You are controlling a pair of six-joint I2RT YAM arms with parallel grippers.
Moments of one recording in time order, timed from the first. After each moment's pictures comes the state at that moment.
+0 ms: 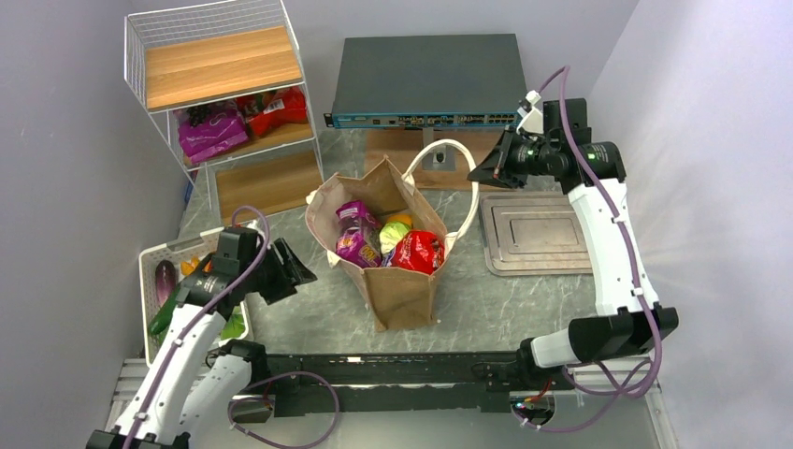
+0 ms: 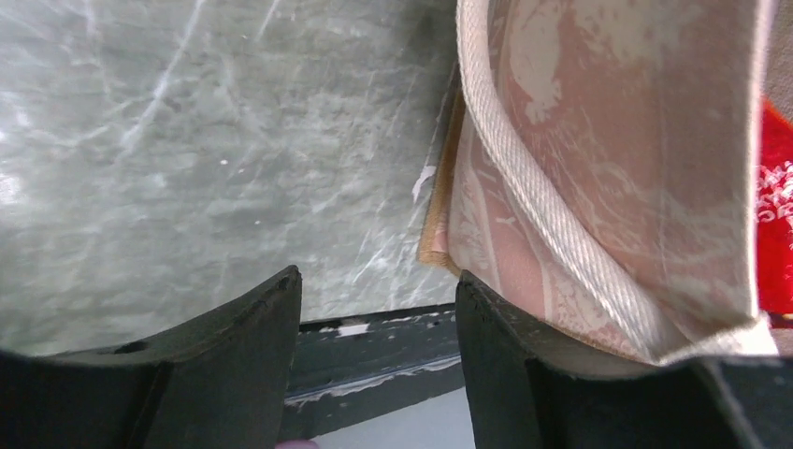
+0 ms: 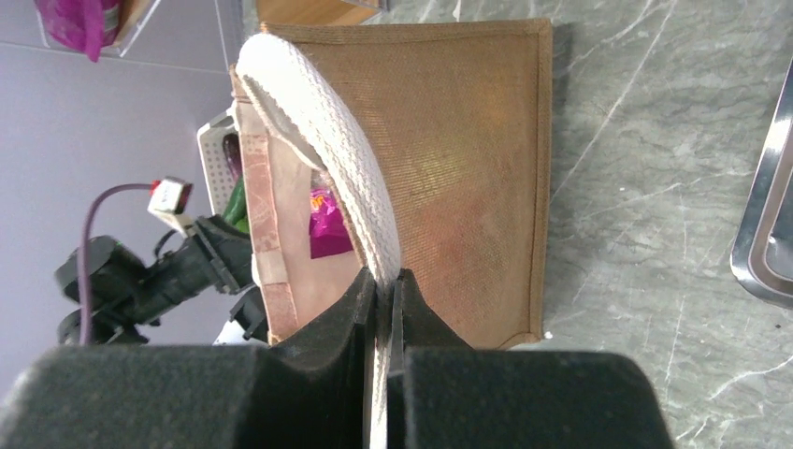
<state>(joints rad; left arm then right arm) -0.23 0.73 0.75 -0.92 0.23 -0.74 0.13 1.43 1.72 -1.06 -0.54 0.52</state>
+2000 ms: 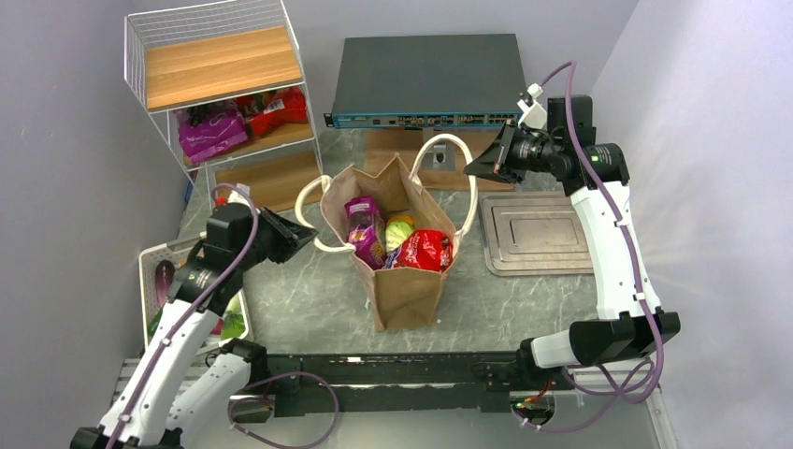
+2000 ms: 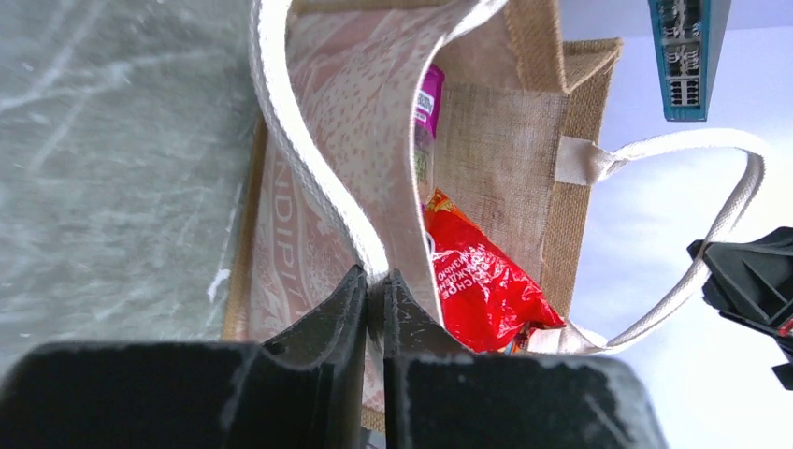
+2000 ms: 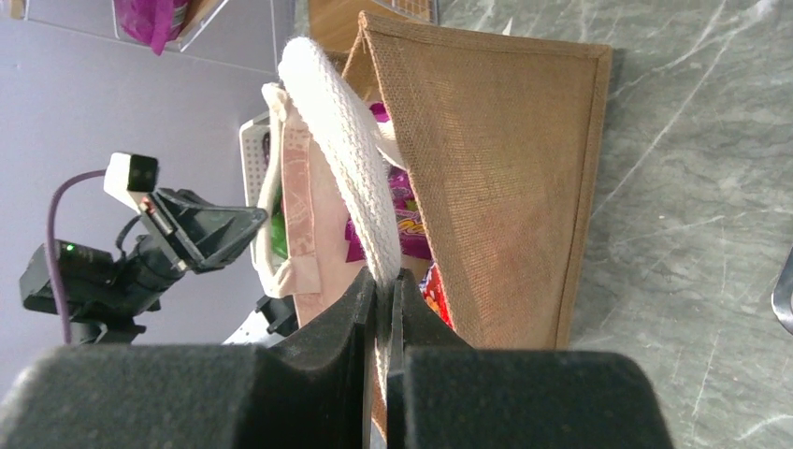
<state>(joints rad) -0.30 0.76 0.83 -0.56 0.20 -1.14 0.13 1.39 1.72 -1.00 -0.60 0.55</state>
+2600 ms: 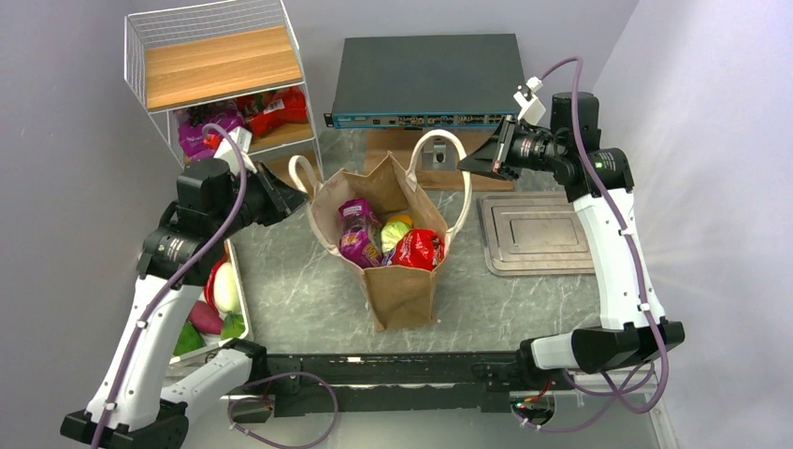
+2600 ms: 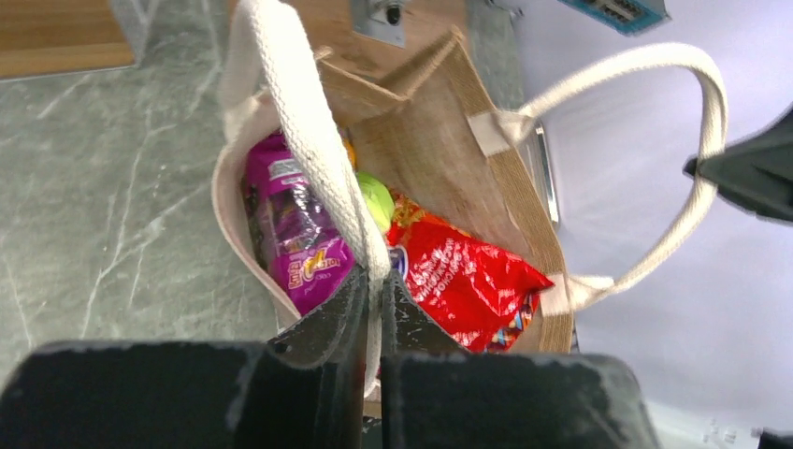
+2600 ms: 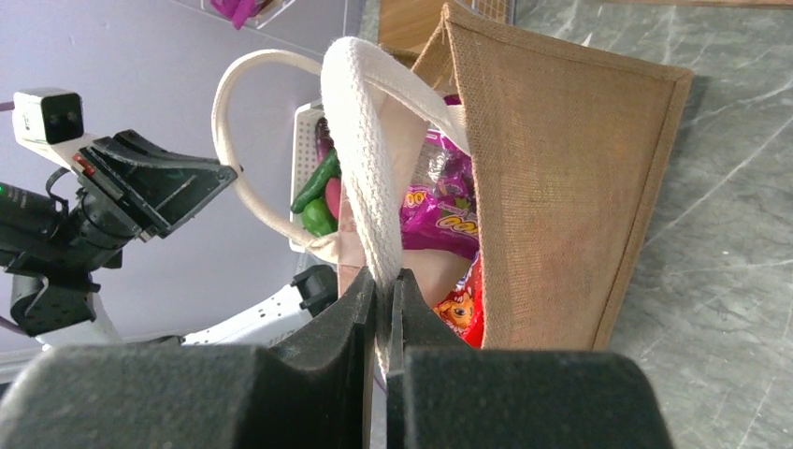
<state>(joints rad) -0.30 0.92 1.31 -0.77 0.17 -0.71 0.15 1.36 1.72 -0.92 -0.72 0.58</state>
